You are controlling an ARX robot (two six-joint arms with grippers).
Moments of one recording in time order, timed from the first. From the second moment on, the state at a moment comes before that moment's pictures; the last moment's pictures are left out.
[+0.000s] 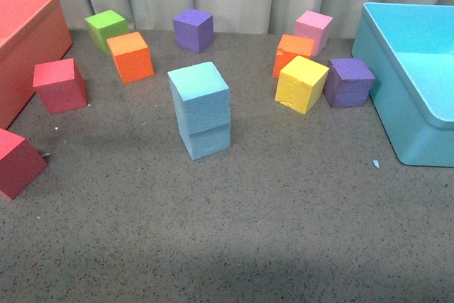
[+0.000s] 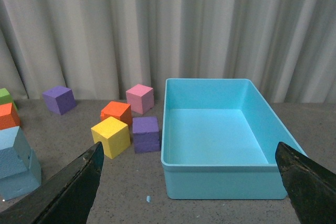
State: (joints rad) left arm -0.27 1.60 0.46 1.18 -0.27 -0.03; right arm 0.00 0.00 0.00 0.00 0.00 0.00
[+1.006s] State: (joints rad) left arm 0.00 0.76 0.02 0.73 0.00 -0.01; right arm 0.00 0.00 0.00 0.00 0.00 0.00
